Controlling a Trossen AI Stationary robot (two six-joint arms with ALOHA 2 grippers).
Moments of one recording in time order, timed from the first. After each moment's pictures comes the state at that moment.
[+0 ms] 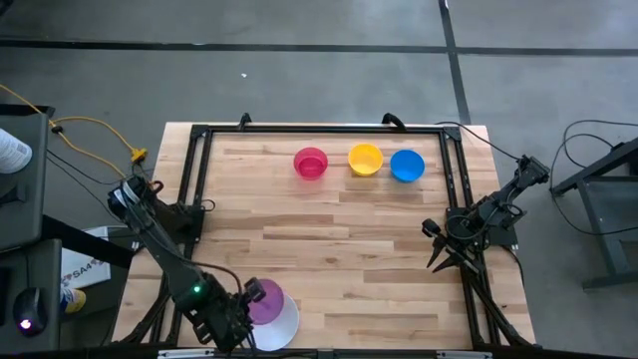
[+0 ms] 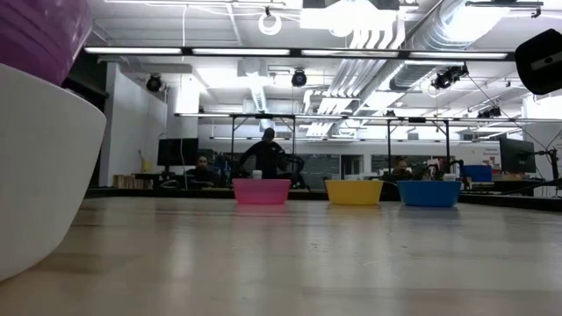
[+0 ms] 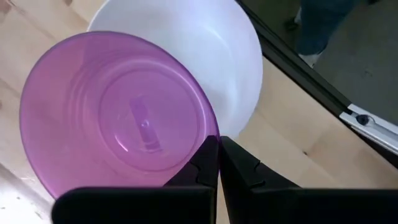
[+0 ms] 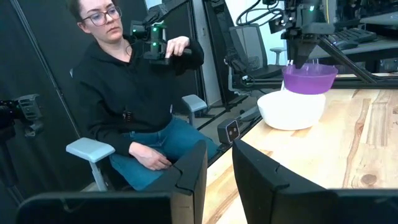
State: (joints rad) left arm -0.86 1.67 1.44 -1.00 -0.09 0.02; right arm 0.66 0.02 0.01 0.03 -0.08 0.21
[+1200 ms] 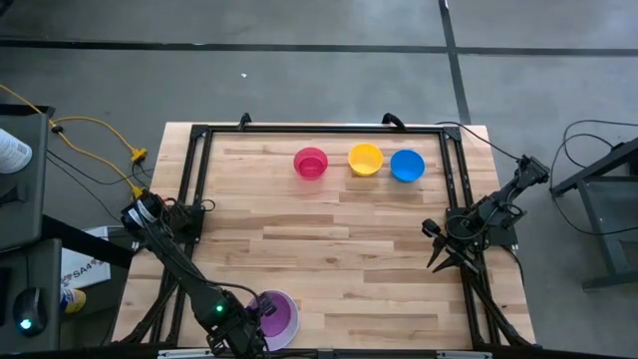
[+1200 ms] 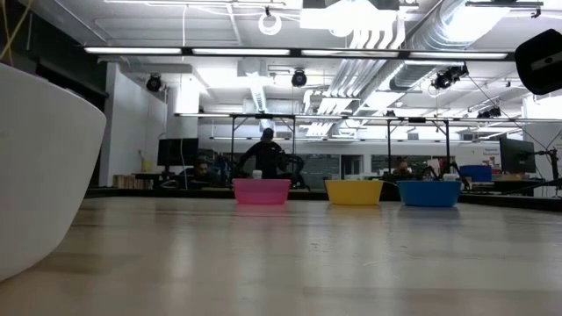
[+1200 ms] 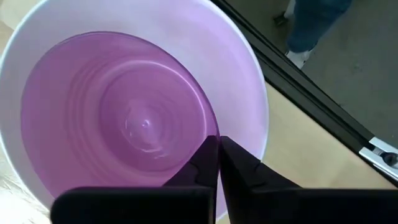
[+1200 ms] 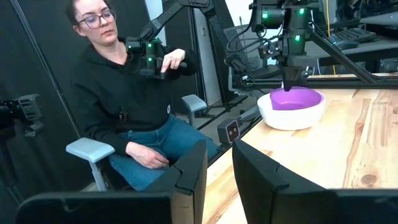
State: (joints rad) left arm -0.86 1.84 1.44 -0.85 -0.03 0.05; right arm 0.66 0.02 0.01 0.03 -0.08 0.21
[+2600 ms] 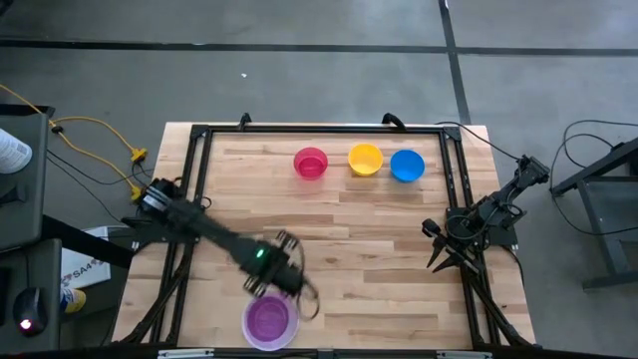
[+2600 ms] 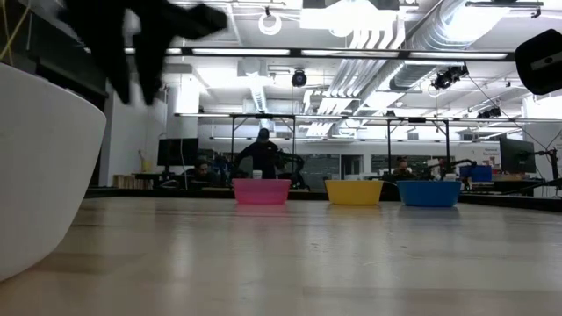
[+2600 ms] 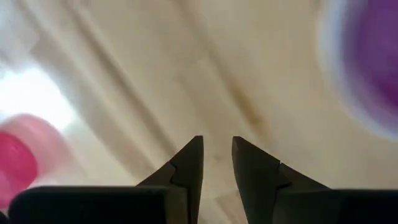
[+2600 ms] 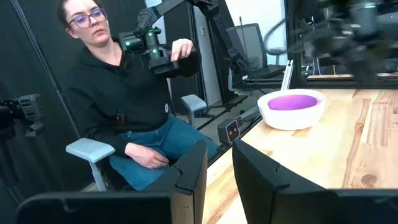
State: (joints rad) left arm -0.46 1.83 1.56 -1.21 -0.23 0.10; right arm 0.66 0.02 0.01 0.03 -0.08 0.21
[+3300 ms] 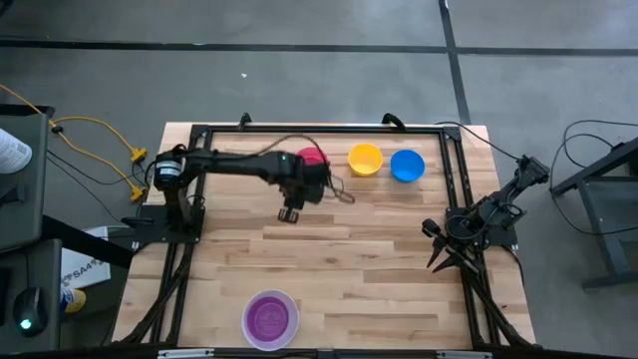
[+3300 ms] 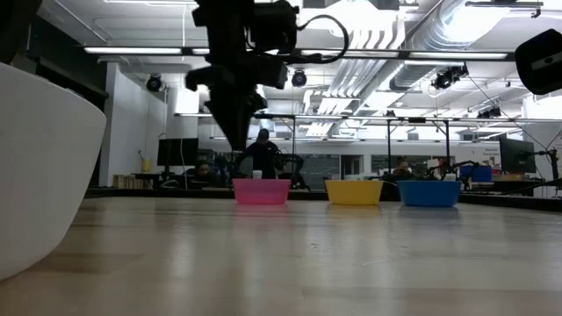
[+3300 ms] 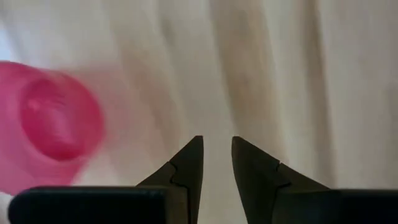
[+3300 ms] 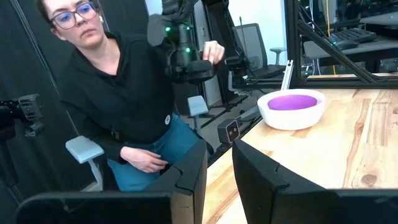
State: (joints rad) left arm 0.16 1.83 1.51 -0.99 -0.02 0.39; right arm 0.66 0.02 0.01 0.03 -0.08 0.21
